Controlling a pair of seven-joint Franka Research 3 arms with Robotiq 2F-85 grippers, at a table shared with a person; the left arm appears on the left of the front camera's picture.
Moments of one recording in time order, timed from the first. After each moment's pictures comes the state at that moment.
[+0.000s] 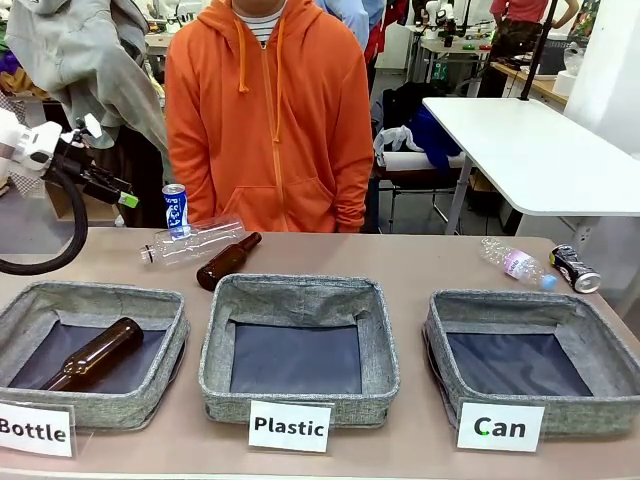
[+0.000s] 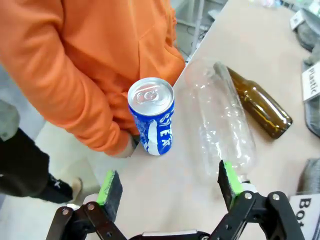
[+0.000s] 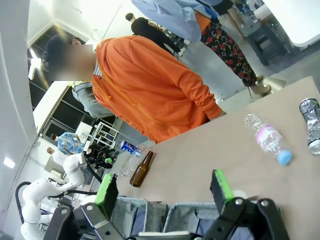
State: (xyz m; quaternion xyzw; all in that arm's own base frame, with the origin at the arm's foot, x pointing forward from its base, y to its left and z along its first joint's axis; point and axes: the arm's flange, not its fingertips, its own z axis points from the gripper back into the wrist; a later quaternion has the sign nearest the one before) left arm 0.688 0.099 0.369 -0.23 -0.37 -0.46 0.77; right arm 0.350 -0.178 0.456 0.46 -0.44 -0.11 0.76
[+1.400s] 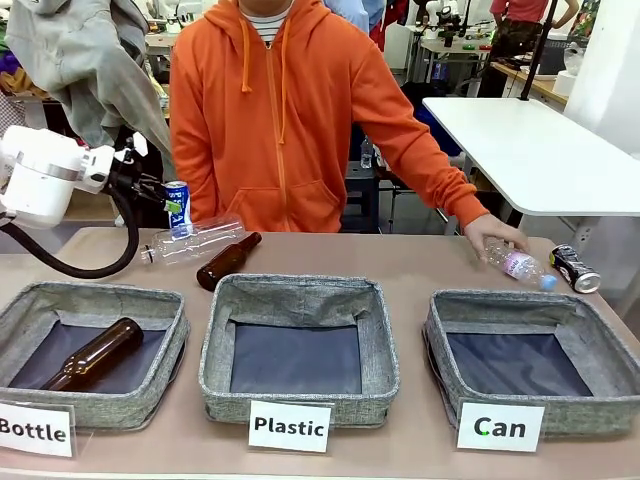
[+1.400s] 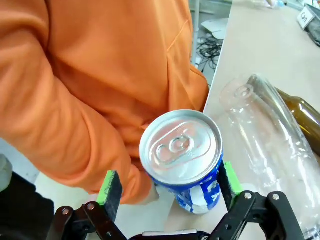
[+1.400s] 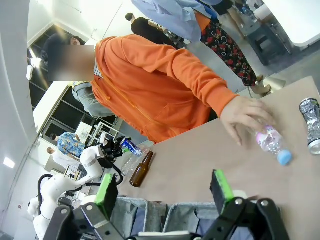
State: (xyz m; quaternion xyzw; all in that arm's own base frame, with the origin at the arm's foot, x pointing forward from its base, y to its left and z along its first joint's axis) left arm 0.777 0.045 0.300 -0.25 -0.42 -0.50 0.72; right arm 0.350 -0.178 0.456 0.46 -0.44 -0.11 0.76
